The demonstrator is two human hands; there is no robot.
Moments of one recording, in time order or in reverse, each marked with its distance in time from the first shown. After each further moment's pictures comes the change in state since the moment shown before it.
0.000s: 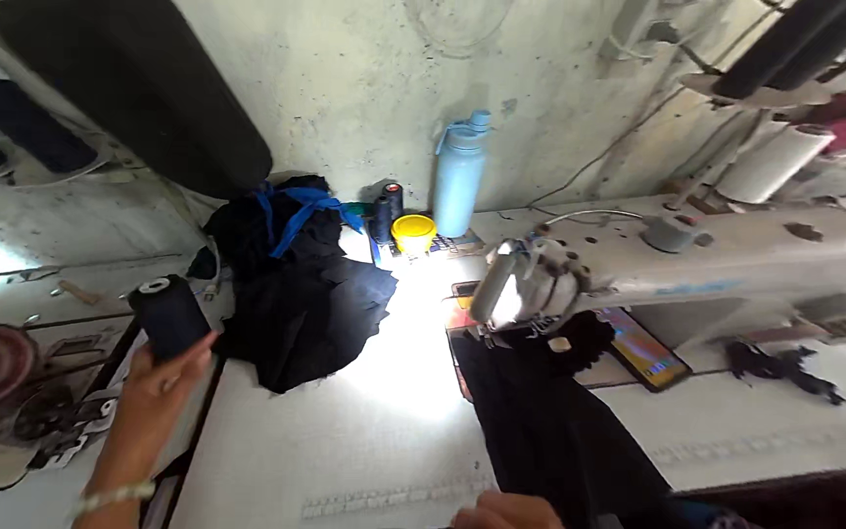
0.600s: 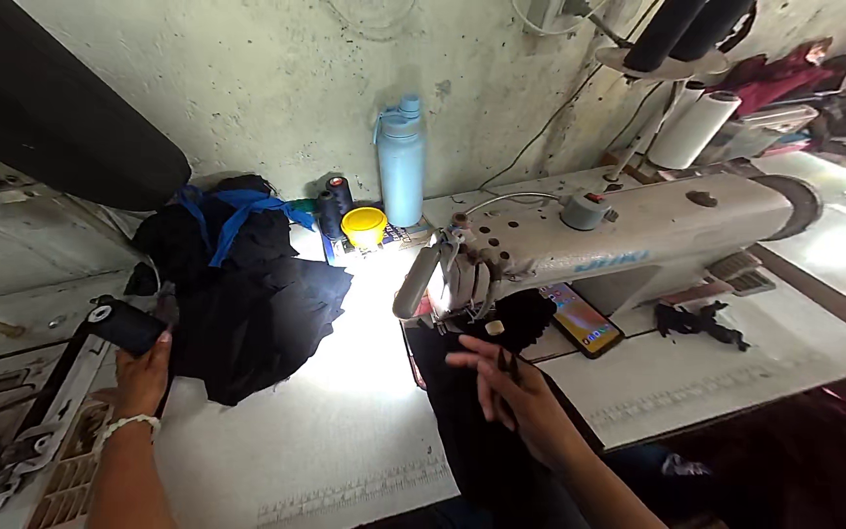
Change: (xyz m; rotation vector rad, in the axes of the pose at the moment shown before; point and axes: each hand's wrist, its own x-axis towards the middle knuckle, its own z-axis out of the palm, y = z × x) left_hand 0.066 -0.072 0.069 0.112 0.071 -0.379; right_hand 0.023 0.058 -0.076 0.731 0.403 0.577
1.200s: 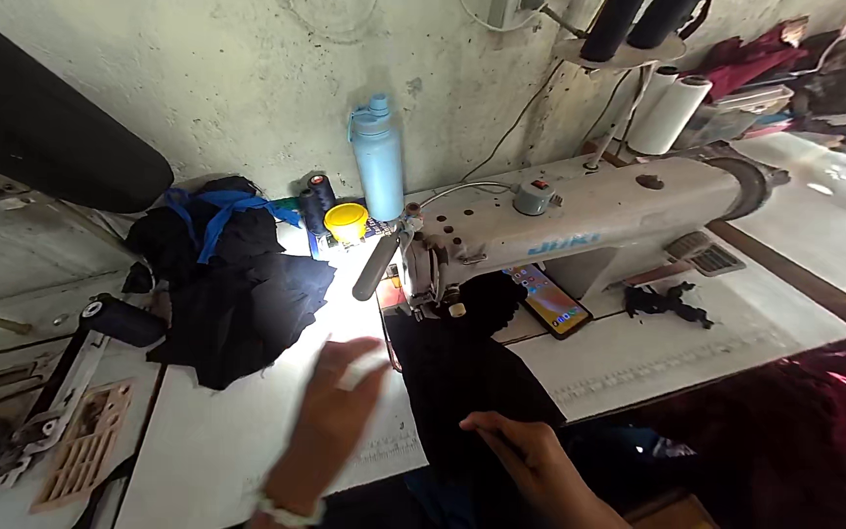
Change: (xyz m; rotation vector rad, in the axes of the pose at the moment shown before) left_hand -0.253 0.201 0.045 -0.238 -0.183 1.170; right_hand -0.078 0.024 -0.032 -0.649 -0.037 -0.431
